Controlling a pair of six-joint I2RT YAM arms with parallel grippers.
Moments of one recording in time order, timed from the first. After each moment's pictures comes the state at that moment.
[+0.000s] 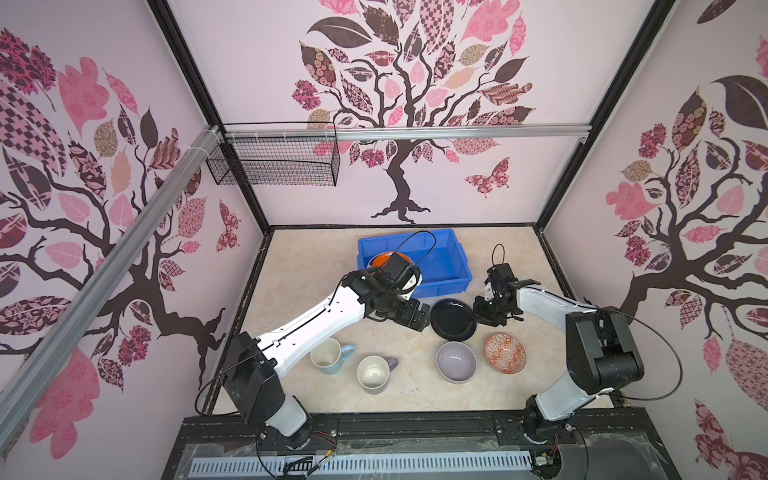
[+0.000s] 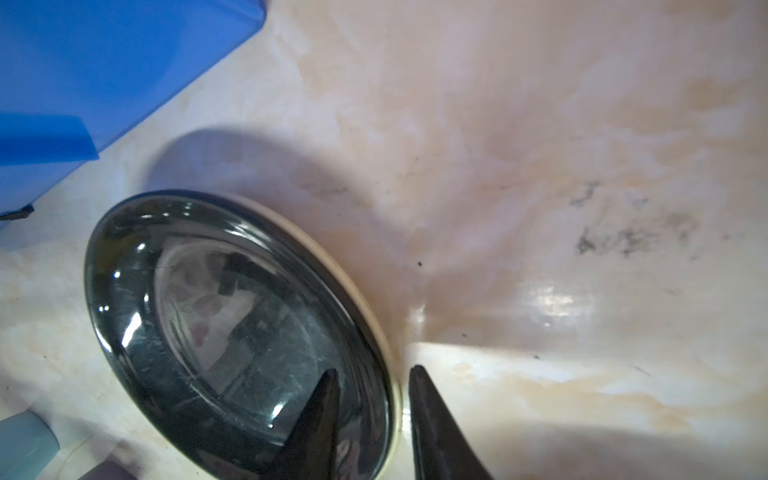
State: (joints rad) left arm -0.80 1.56 1.41 -0.92 0.22 -0.34; right arm 0.16 1.63 0.92 -0.59 -0.25 0.44
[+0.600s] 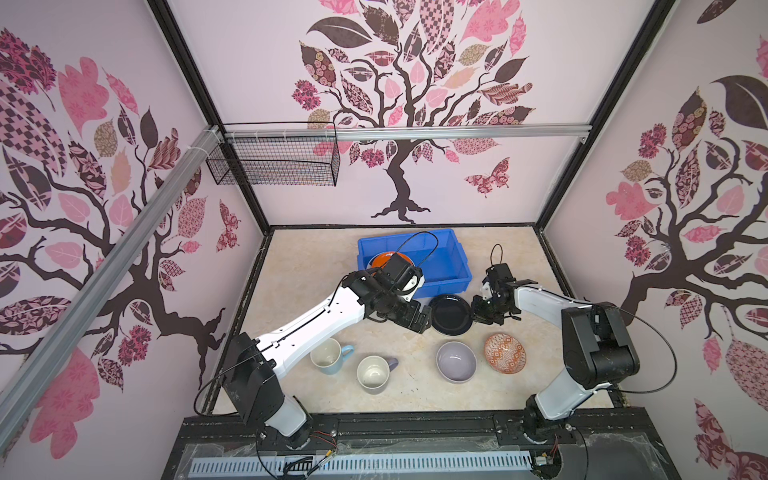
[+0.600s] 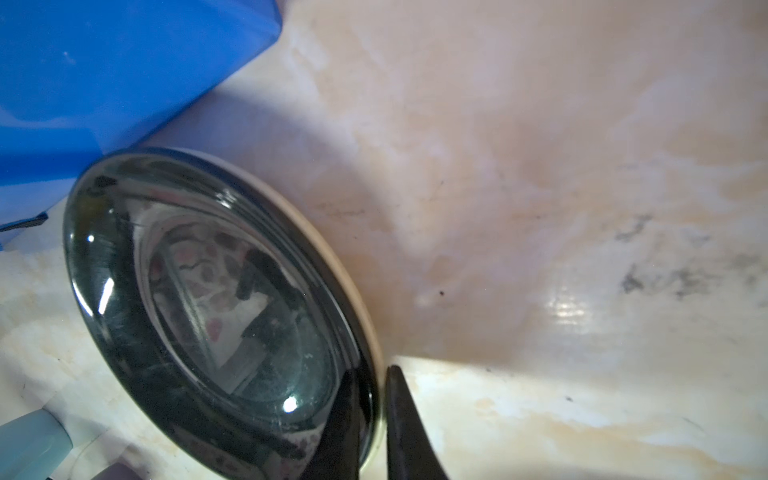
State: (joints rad) left arm -0.81 1.55 1.41 -0.92 0.23 -0.31; right arm 0.16 1.65 0.92 -0.55 -0.27 0.44
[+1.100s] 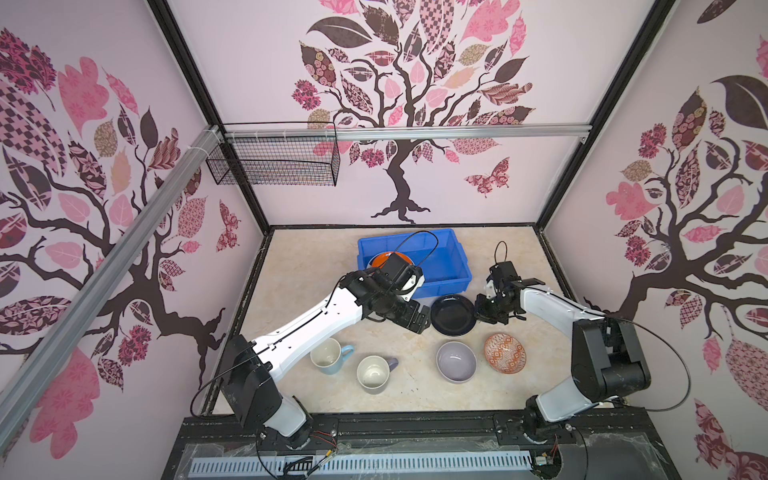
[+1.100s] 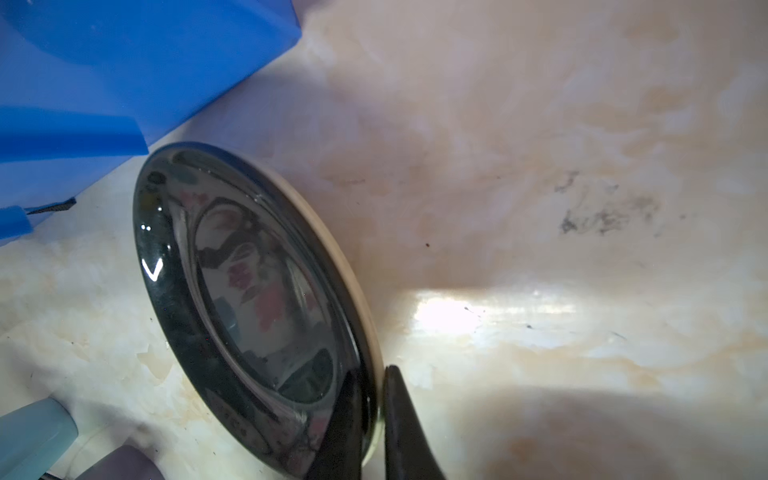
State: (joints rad) left arm -0.81 1.53 1.41 -0.92 0.22 -0.28; right arm 0.16 1.56 0.93 -0.64 -0.24 0.44
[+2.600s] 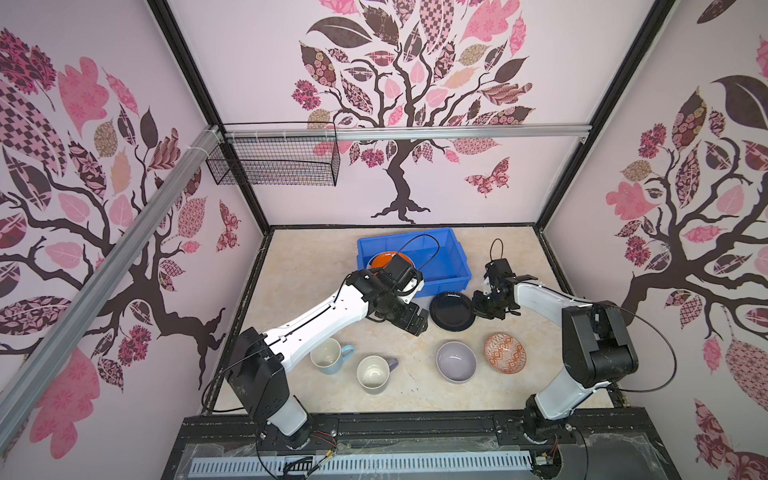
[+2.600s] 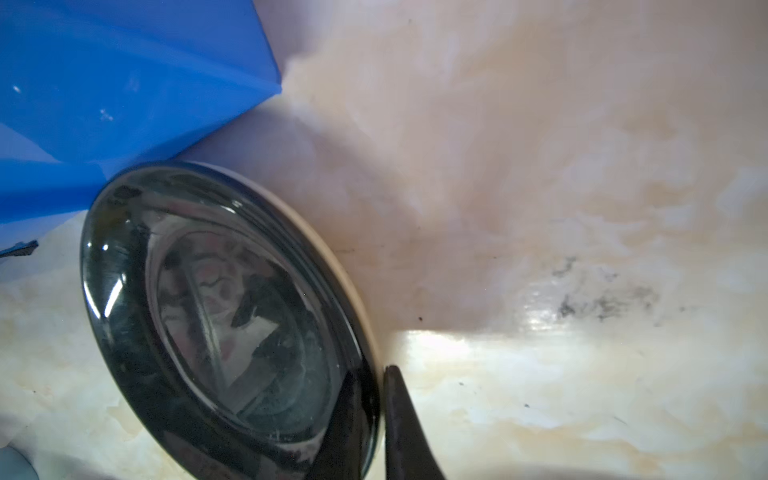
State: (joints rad) left arm -0.79 1.59 1.41 -0.95 0.22 -0.23; right arm 0.16 1.66 0.98 -0.58 -0.19 0.43
